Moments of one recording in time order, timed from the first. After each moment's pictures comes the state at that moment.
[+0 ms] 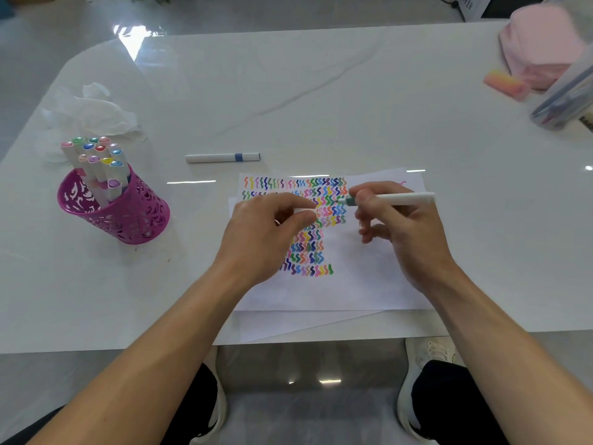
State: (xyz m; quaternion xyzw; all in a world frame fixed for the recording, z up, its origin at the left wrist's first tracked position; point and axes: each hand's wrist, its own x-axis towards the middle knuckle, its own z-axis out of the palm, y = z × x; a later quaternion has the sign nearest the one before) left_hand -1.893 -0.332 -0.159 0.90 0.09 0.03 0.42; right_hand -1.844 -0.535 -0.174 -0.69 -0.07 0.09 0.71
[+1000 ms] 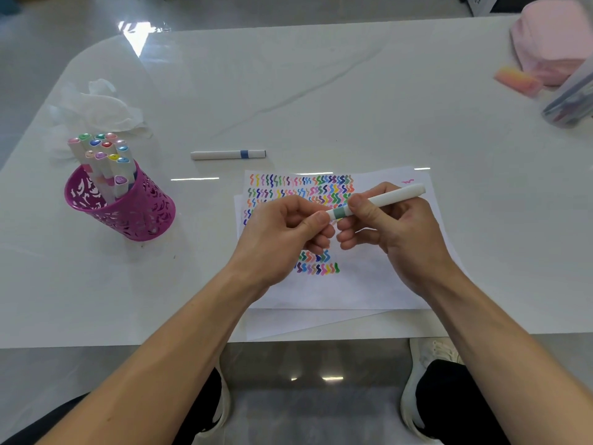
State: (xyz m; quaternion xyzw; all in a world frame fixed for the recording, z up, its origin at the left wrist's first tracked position) left_hand -1.900 -0.343 -0.160 0.71 0.13 -0.06 0.69; right_hand -1.852 -0.522 -0.170 -0.63 -0.08 0.16 0.75
